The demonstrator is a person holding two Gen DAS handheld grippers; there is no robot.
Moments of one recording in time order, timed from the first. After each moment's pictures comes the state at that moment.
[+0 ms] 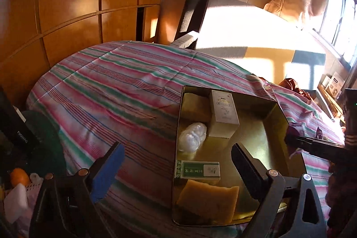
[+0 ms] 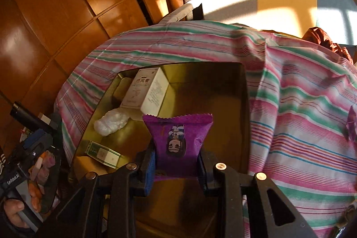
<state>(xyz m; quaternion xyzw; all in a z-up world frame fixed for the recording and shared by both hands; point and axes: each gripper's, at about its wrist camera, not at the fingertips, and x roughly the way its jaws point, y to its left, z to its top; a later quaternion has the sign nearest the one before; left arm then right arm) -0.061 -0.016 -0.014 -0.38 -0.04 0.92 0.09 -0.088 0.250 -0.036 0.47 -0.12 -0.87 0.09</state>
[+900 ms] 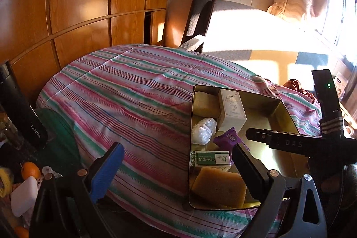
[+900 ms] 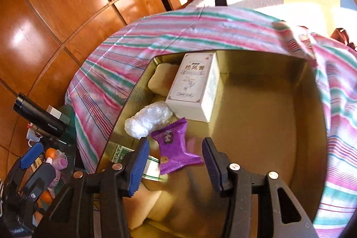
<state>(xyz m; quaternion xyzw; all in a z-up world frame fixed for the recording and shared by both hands) -0.037 -0.030 -0.011 -0.36 -0.03 0.93 0.08 -0.103 0.184 -0.046 0.48 -0.12 -0.86 0.12</state>
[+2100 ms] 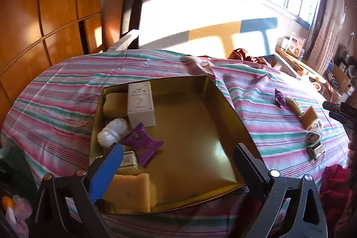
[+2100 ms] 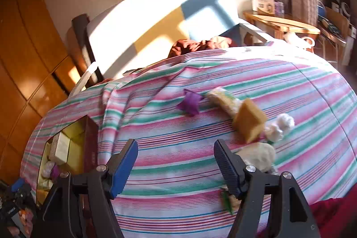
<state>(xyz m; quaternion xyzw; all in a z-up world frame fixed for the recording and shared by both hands) -0.016 0.108 0.003 -0.37 0.05 0.89 0.24 0.118 0.484 0.015 0.33 -0.23 -0.88 -0.23</state>
